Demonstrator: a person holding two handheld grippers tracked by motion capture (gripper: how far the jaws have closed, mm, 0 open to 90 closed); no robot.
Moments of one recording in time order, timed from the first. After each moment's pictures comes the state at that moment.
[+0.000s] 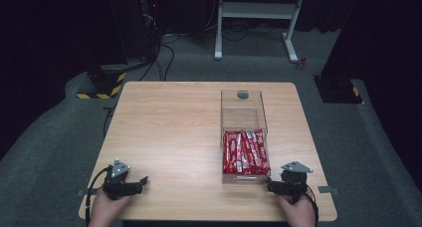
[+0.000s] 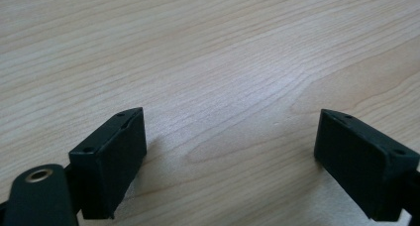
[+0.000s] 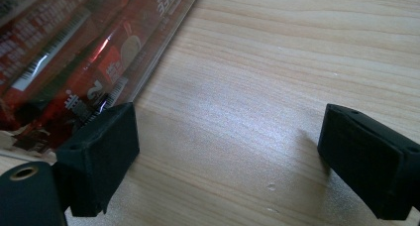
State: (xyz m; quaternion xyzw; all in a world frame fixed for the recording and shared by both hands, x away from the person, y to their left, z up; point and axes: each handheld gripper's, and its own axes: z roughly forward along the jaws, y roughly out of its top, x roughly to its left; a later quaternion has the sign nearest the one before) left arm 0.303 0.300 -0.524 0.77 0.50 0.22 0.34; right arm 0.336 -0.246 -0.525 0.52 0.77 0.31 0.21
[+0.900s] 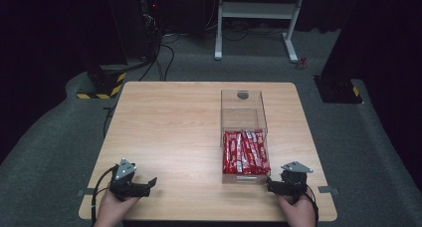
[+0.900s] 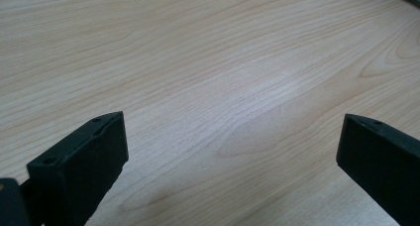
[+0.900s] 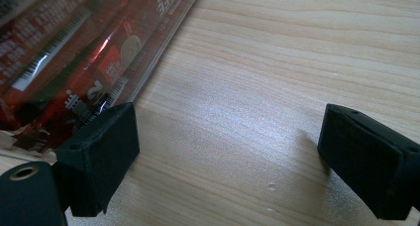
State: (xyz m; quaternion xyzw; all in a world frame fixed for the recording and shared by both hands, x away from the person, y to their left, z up) left arm 0.299 0.275 -0.510 0.77 0.47 0.21 0.38; right arm 0.336 -0.246 -0.525 0.52 0.77 0.31 0.21
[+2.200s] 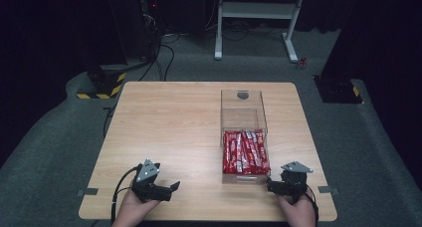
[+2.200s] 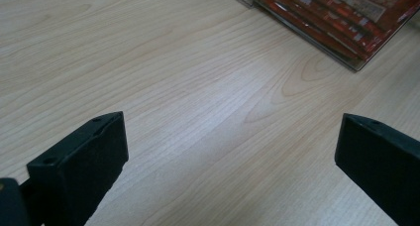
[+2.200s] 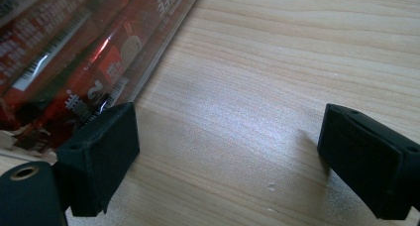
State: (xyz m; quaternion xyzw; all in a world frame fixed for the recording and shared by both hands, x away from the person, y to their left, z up) left arm 0.299 0.211 -0.496 0.79 0.40 0.17 0.43; right arm 0.336 -0.246 -0.525 0.52 0.77 0.31 0.21
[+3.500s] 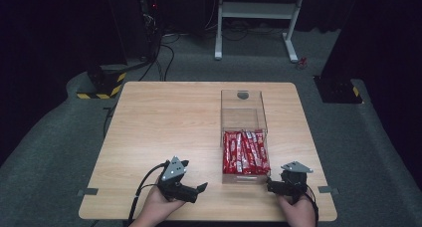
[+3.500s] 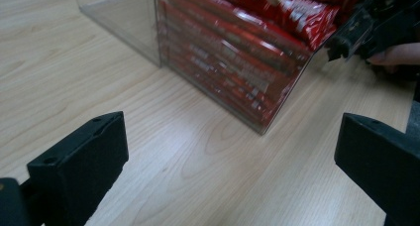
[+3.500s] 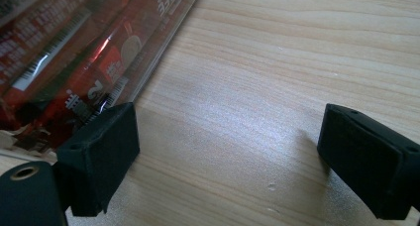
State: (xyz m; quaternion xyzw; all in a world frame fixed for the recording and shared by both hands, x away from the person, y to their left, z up) left arm 0.303 0.136 -0.469 0.80 0.33 0.14 0.48; right arm 0.336 -0.246 -0.525 0.52 0.77 0.31 0.21
